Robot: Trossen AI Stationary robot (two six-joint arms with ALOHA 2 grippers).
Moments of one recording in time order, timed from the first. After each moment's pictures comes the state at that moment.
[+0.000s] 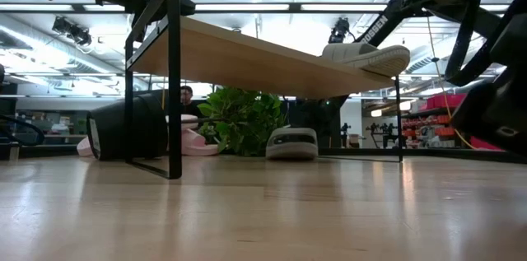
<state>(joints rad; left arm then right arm) 0.08 0.77 0.46 0.25 -0.33 -0.44 -0.93 2.28 1.68 -0.56 -0.51 -0.43</state>
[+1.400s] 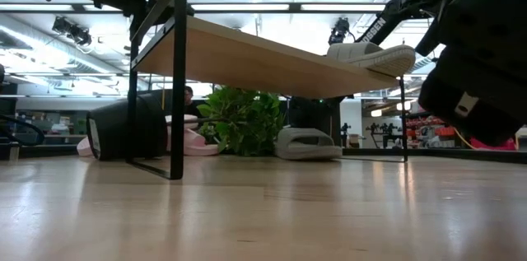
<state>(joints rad) 0.08 0.77 0.46 0.20 -0.34 -0.44 -0.93 2.29 1.68 -0.39 -0.65 -0.25</state>
